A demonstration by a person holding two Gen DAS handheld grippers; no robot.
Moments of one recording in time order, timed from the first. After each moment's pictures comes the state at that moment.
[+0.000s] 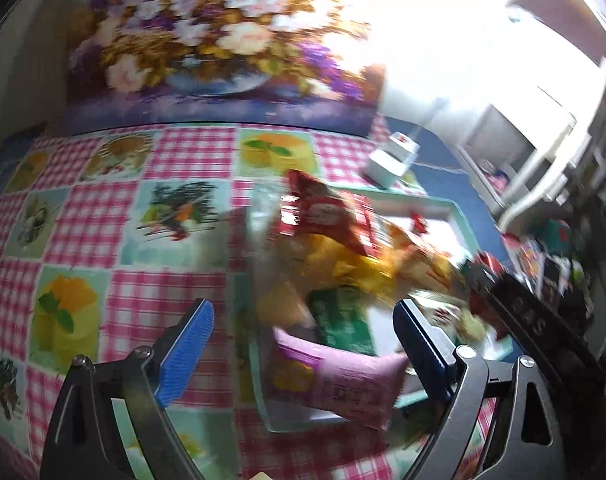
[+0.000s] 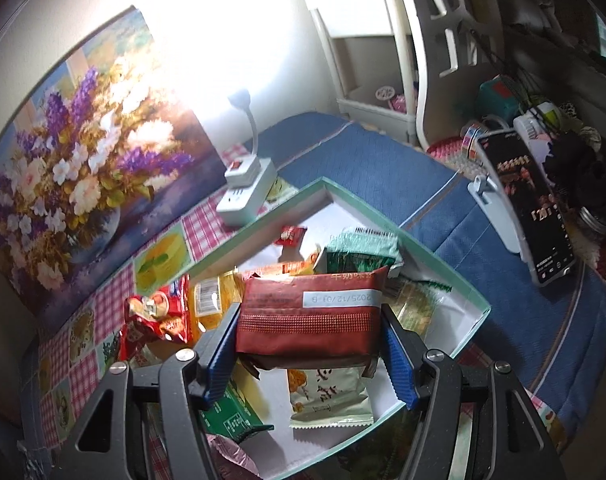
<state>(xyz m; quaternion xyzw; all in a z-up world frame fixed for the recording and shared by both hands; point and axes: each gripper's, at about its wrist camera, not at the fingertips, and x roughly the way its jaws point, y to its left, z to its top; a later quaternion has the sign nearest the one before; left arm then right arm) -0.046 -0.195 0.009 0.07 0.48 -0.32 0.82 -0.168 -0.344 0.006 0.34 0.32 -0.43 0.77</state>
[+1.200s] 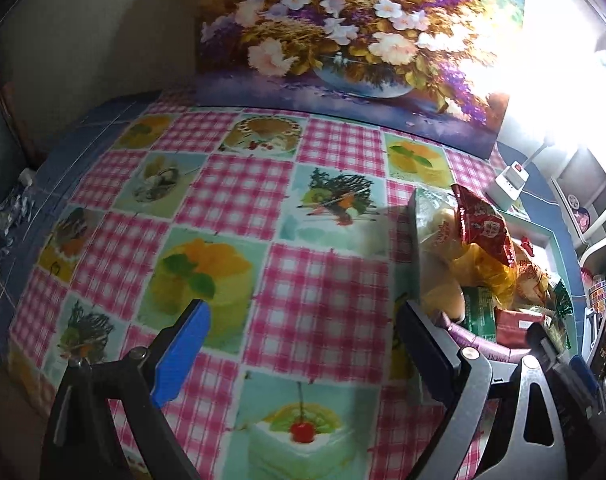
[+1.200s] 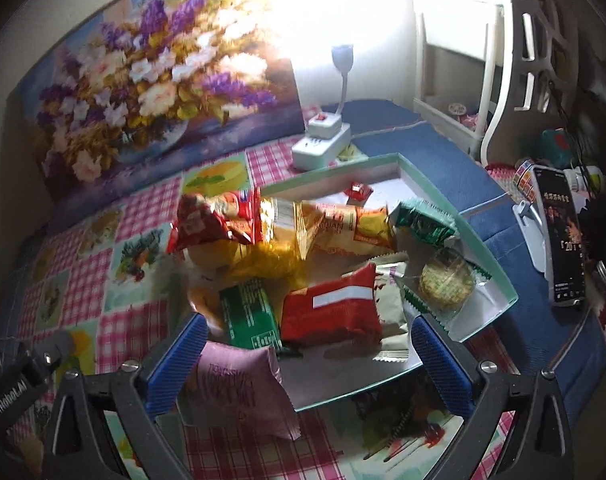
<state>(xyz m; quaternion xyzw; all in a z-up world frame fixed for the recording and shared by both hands) -0.023 -0.098 0.014 0.08 0.49 -0.17 0.85 -0.154 -0.279 0.009 0.23 0.38 -0.35 0.82</state>
